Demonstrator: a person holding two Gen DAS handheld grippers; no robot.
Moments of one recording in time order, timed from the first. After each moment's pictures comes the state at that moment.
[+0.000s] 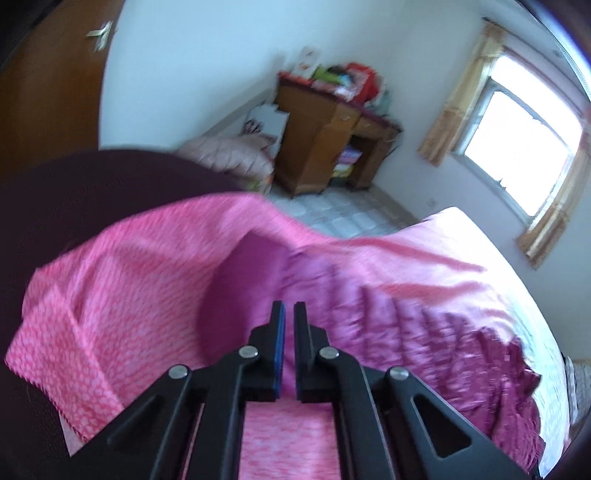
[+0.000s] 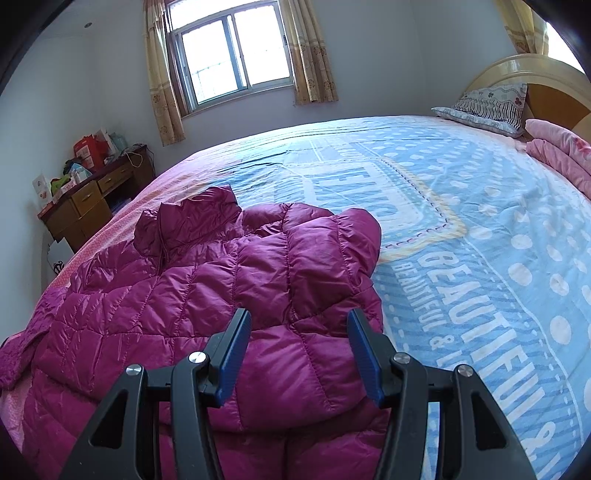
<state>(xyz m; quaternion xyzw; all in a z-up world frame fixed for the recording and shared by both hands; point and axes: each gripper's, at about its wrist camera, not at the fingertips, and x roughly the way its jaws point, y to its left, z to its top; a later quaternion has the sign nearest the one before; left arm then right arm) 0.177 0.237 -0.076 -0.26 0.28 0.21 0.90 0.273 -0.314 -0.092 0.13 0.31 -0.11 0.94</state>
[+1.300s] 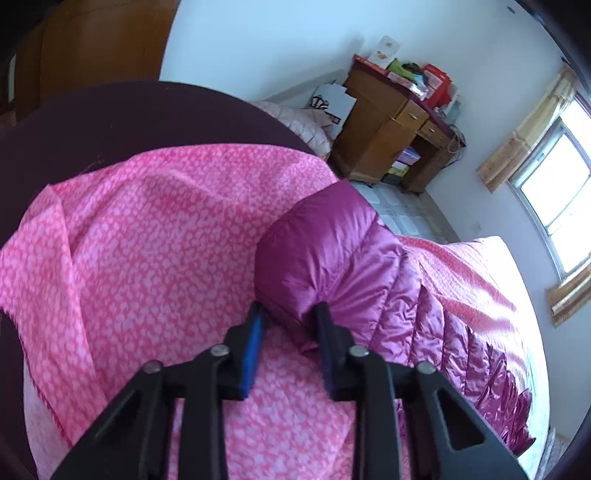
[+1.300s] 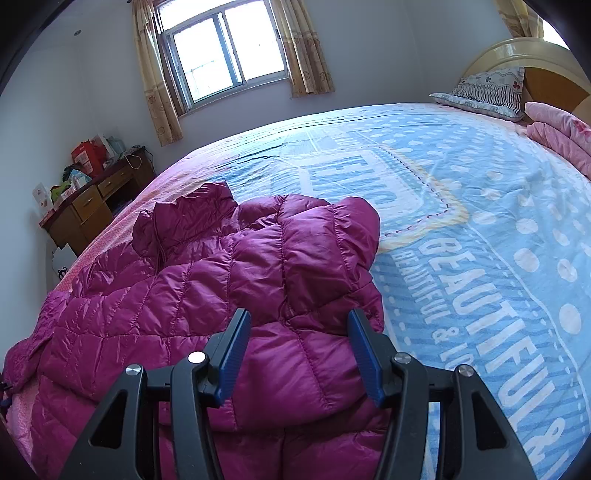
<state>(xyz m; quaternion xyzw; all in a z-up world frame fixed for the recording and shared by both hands) 0.191 0.272 -0.123 -0.37 0.31 0.31 0.82 0.275 -0.321 -0.097 0.15 0.32 -0.10 0.93</state>
